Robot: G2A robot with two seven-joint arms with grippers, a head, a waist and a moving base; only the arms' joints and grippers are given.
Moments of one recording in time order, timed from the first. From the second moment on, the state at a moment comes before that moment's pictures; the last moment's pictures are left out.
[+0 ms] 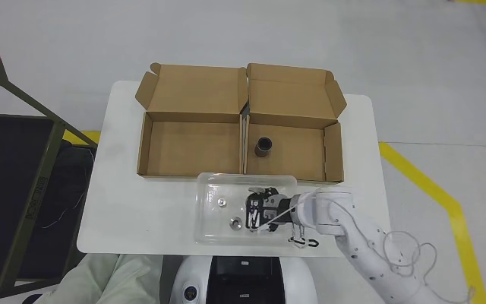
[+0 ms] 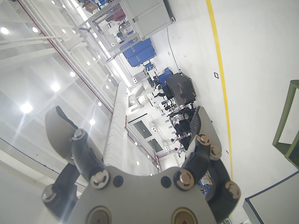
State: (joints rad) left arm 0.15 -0.27 -1.06 -1.30 2.57 -0.51 0.65; right arm -1.24 -1.16 0.91 -1.81 -1.33 -0.88 0.66
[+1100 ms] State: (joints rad) left arm 0.15 -0.27 -1.06 -1.30 2.57 -0.51 0.65; right arm -1.14 -1.17 0.84 -1.62 -1.33 -0.83 0.60
